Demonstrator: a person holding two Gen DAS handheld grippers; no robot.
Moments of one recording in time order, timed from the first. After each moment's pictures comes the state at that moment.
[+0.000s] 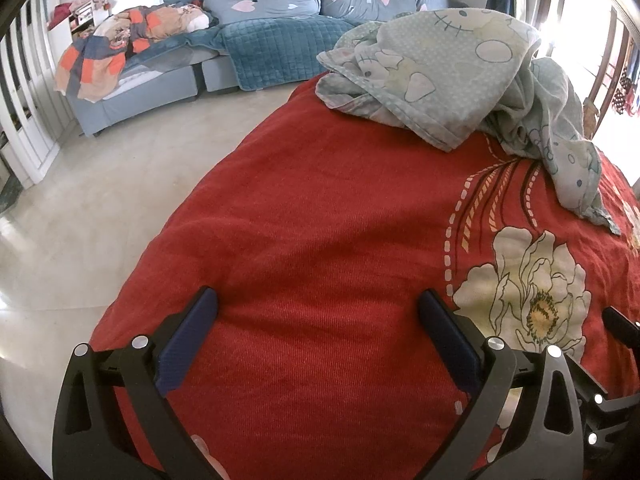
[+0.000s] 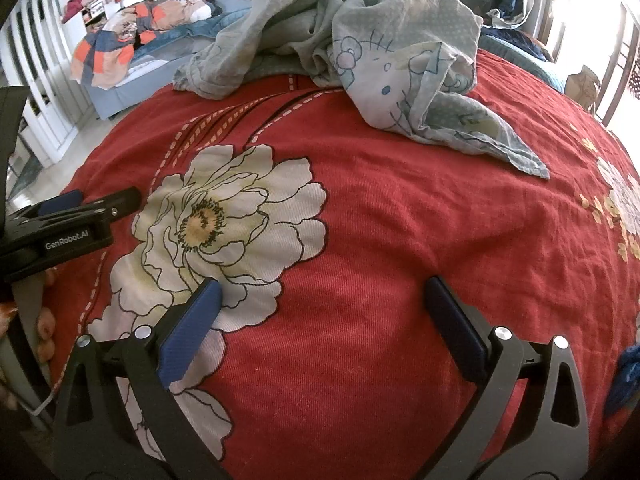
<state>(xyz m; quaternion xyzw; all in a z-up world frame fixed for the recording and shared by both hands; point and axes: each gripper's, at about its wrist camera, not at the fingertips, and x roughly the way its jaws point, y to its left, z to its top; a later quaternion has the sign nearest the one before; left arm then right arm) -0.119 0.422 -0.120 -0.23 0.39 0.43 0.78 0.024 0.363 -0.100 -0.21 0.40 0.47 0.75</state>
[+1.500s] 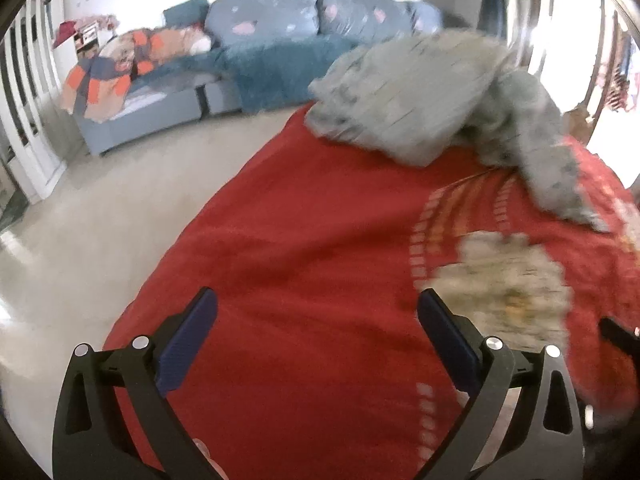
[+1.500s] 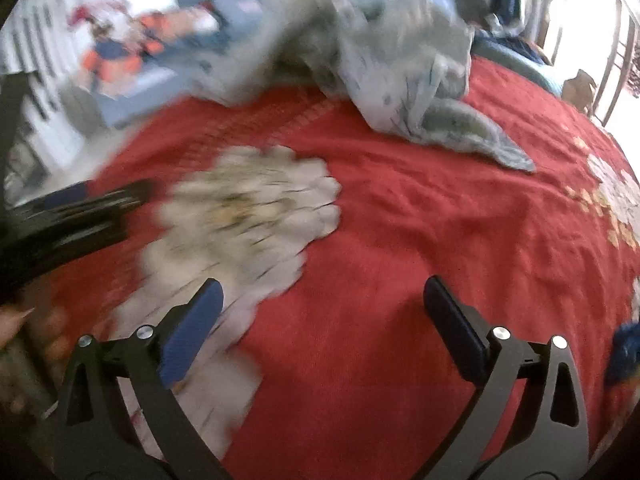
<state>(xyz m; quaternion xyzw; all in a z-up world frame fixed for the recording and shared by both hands) -0.122 0.386 -0.094 -0.20 0.35 0.44 0.81 -0.001 0.293 -0.071 -0.18 0.36 0.50 0.76</state>
